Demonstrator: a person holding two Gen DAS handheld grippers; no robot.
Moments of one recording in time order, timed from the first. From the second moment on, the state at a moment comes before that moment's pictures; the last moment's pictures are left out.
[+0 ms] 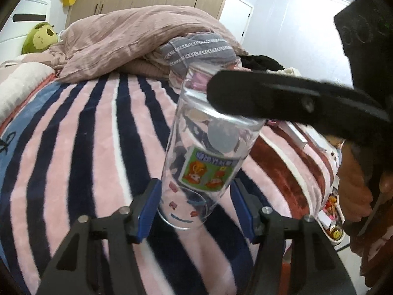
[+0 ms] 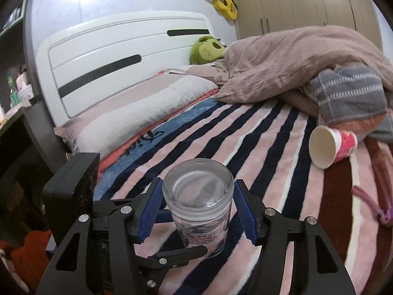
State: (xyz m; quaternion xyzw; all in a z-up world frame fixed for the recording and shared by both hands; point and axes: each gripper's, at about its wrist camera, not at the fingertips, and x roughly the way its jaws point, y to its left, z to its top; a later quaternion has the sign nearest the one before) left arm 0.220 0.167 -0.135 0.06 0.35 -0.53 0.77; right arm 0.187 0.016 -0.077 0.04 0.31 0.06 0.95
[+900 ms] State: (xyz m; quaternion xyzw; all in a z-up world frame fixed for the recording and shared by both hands) left arm 0.217 0.174 -0.126 0.06 0.36 -0.53 0.76; right arm 0.185 0.003 -0.081 0.06 0.31 0.06 0.95
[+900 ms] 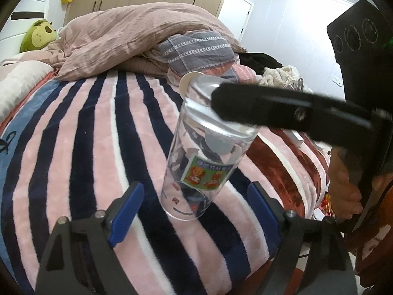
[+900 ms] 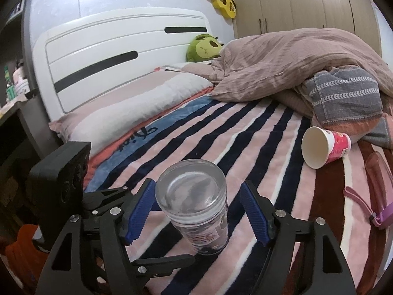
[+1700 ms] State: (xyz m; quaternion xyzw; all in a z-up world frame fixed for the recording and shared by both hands) left arm 0.164 0.258 0.022 0.06 0.33 -0.38 0.86; right arm 0.056 0.022 -0.015 0.08 0.28 -0.02 0.96
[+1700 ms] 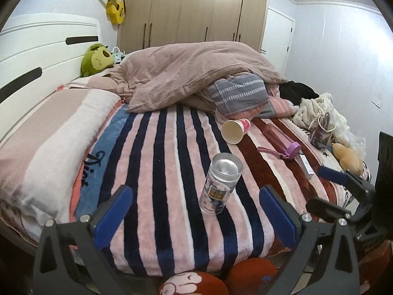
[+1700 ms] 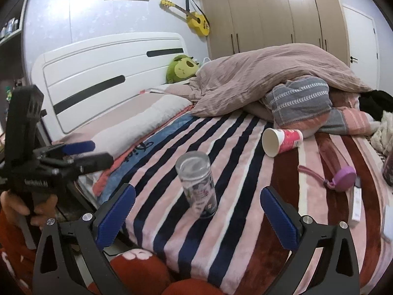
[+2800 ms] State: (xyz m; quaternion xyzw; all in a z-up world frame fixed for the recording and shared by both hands) left arm 0.151 0.267 0.026 0.06 0.33 -0.38 0.86; right arm 0.038 0.039 -0.004 0.08 0.27 -0.02 0.96
